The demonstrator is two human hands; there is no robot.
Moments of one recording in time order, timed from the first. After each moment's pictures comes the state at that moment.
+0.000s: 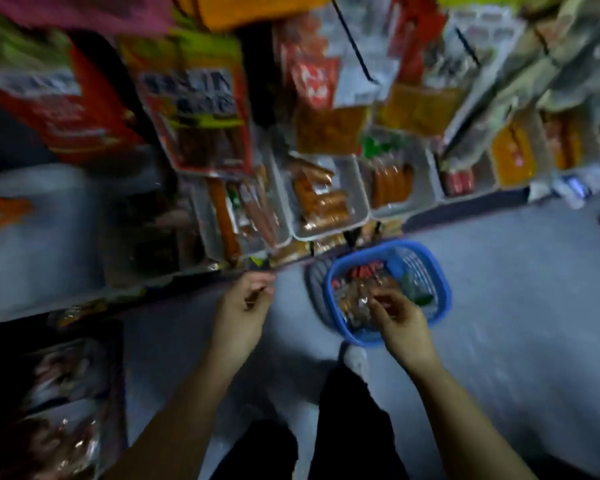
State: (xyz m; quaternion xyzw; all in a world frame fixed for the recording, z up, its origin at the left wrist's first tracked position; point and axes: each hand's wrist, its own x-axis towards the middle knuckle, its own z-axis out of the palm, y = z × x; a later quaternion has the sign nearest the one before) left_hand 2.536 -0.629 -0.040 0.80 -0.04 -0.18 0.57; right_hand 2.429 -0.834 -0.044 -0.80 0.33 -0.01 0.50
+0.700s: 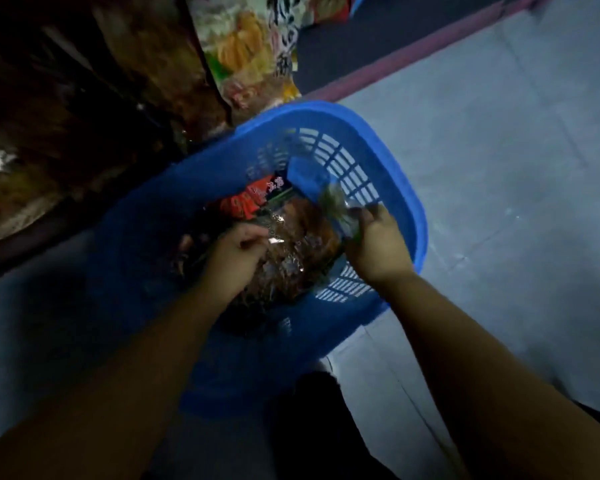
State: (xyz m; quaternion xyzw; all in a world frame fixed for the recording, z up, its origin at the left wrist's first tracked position) left_hand 2.503 -1.004 -0.551 0.77 -0.06 -0.43 0.46; right_hand 2.386 -1.164 -0.512 -0.88 0.40 0.14 0.22
